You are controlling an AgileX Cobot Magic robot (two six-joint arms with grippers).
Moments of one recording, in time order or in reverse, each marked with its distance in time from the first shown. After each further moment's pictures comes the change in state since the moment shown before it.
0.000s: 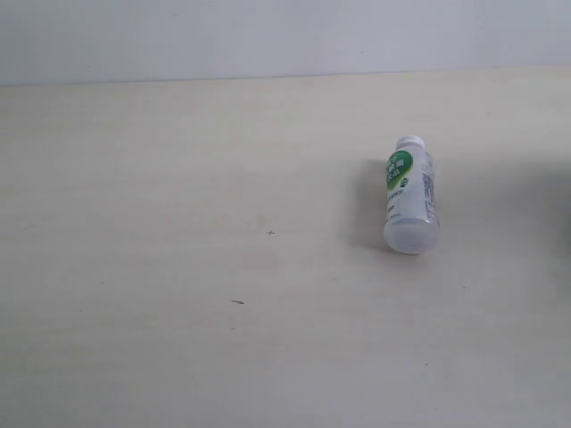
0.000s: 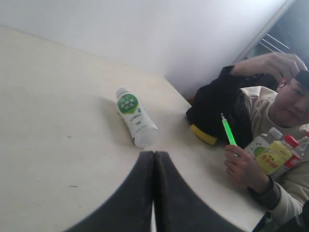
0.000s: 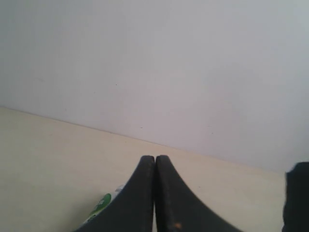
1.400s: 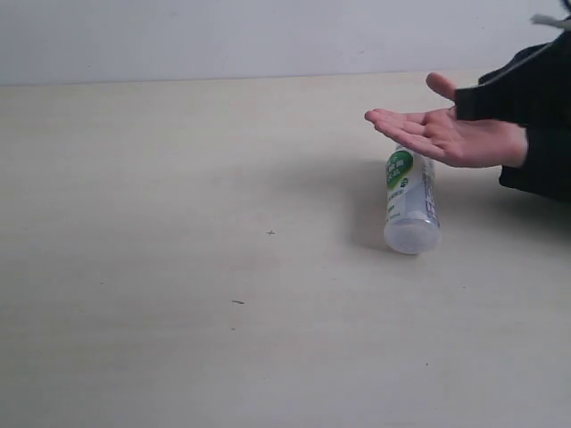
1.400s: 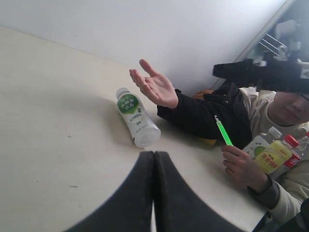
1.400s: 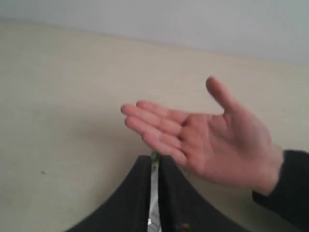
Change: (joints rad) left arm 0.000 0.000 0.000 0.000 0.000 0.000; right arm 0.115 0.736 -0.264 0.039 0.022 0.177
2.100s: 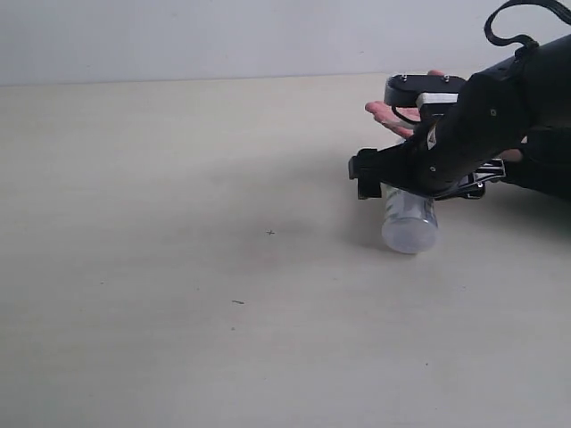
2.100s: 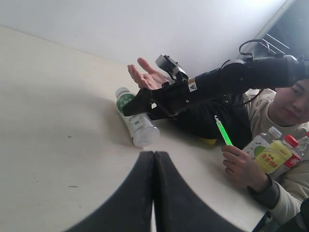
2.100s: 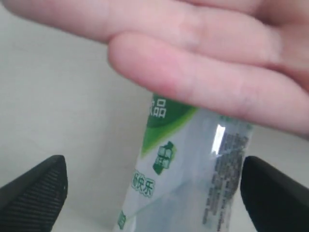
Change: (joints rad) left arm 0.000 0.000 0.000 0.000 0.000 0.000; right arm 0.000 0.737 -0.255 0.085 0.009 0.223
